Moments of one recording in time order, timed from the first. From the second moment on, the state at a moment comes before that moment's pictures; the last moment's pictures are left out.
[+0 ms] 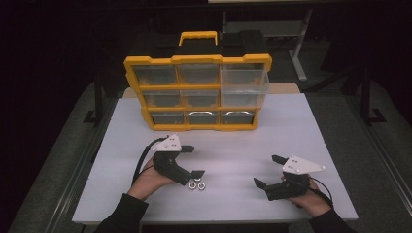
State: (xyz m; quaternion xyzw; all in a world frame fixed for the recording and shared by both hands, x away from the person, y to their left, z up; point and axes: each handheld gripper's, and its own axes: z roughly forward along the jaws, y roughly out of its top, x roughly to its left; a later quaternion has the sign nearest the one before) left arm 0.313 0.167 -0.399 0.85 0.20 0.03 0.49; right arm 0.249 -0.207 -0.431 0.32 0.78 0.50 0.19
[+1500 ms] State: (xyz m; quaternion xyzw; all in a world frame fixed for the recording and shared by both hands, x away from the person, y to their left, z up) left arm 0.312 0.159 -0.432 0.90 0.20 0.01 0.39; right arm 0.249 -0.205 -0.433 0.32 0.79 0.49 0.19
